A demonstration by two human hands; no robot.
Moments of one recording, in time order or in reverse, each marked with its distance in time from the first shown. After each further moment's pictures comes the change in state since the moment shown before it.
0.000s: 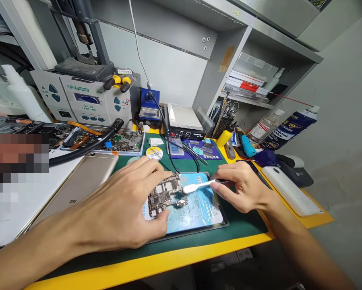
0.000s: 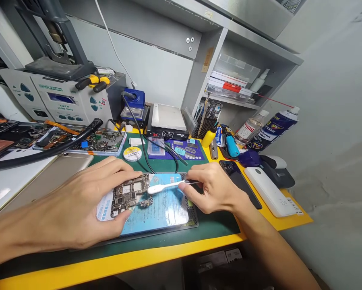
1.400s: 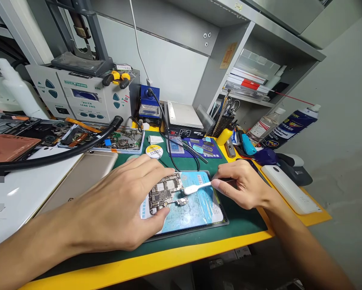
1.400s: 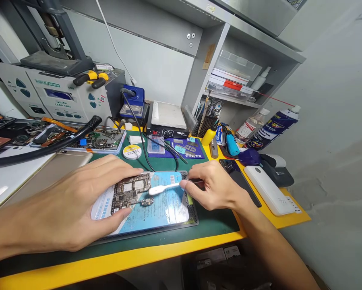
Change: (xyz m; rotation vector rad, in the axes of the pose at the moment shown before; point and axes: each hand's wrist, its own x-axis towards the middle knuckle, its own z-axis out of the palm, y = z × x) left_hand -0.003 -0.002 -0.006 0.038 -0.029 0.026; right_hand 0.002 0.002 -0.004 0.037 -0.070 0.037
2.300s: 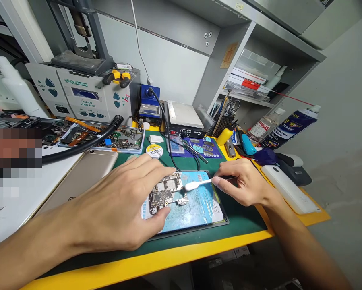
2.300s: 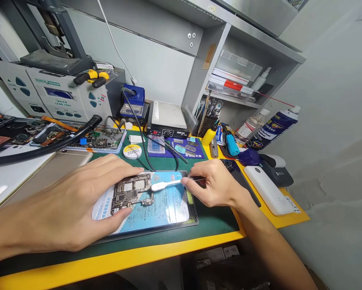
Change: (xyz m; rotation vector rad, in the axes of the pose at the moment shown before) left_hand 0.000 0.000 -0.001 0.035 0.017 0.018; right_hand -0.001 0.005 -0.002 -0.029 0.004 0.025
